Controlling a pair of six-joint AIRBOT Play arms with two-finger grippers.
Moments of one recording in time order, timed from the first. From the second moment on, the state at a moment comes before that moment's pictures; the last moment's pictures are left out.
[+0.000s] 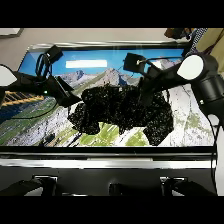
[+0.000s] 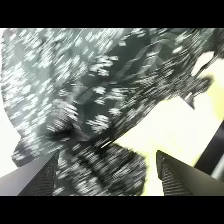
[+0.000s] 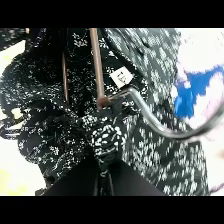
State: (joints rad) left arm -0.23 -1.23 1.45 1.06 -1.27 -0.83; right arm 0.31 -1.28 1.57 -1.20 1.31 0.49
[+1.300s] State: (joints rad) left arm -0.27 -1.33 1.41 0.97 -1.17 -0.47; right arm 0.29 -1.24 1.57 -1.13 1.30 0.45
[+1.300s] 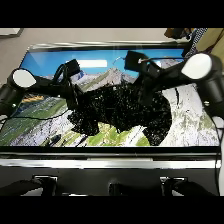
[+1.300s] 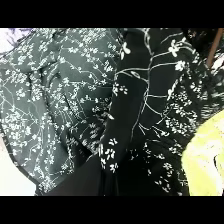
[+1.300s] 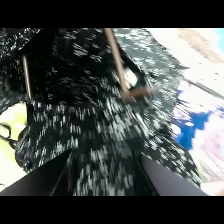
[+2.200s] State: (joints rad) left arm -0.28 -1.20 1.41 0.92 -1.18 -0.40; right arm -0.15 -1.20 1.40 -0.97 1.33 0.37
